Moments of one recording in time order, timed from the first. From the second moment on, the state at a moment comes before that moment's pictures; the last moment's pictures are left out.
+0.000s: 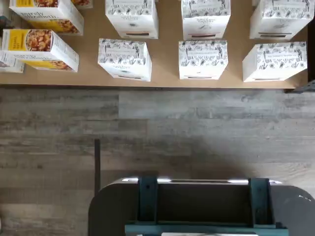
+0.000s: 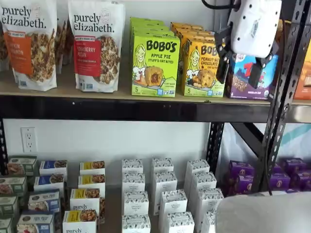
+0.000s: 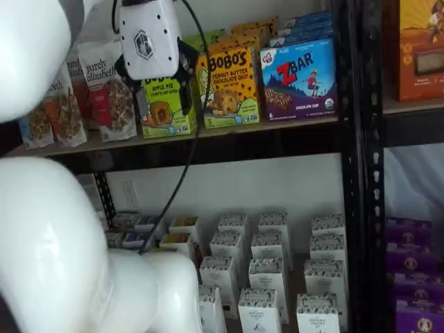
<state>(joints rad) 0.05 -0.88 -1.11 0.08 1.93 0.08</state>
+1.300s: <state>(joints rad) 0.36 -0.70 -1.15 -0.03 1.59 0.36</state>
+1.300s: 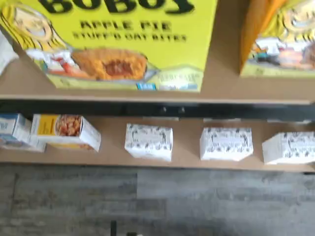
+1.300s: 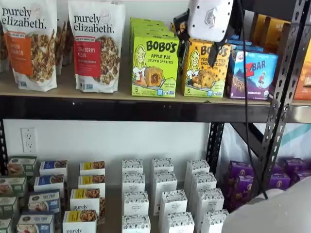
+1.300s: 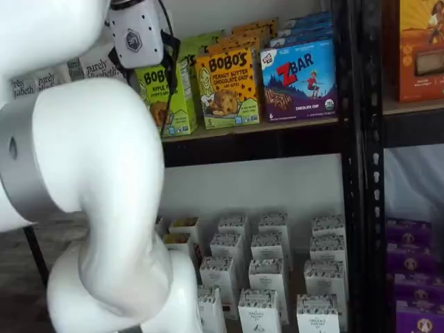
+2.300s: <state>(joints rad) 0.42 -0.49 -1.24 -0.11 1.38 0.42</state>
